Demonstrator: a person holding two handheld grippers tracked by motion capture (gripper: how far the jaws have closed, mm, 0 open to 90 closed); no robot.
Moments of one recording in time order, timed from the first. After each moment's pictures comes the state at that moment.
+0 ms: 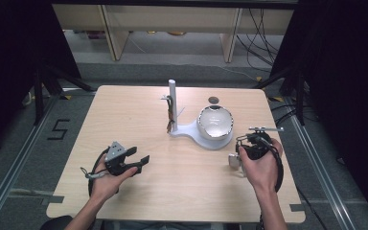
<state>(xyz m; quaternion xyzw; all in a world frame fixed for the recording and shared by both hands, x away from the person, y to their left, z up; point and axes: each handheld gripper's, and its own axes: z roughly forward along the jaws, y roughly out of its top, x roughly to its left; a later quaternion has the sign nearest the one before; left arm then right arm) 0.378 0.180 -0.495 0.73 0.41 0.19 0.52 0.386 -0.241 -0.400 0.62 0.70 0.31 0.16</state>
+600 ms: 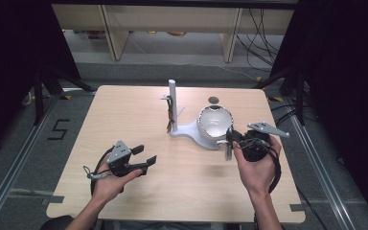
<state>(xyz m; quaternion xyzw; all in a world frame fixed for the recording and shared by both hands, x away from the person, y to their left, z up) 0.367 0.159 -0.470 0.73 0.35 0.18 0.56 0.361 -0.214 -0.364 0.54 0.67 0.47 0.21</state>
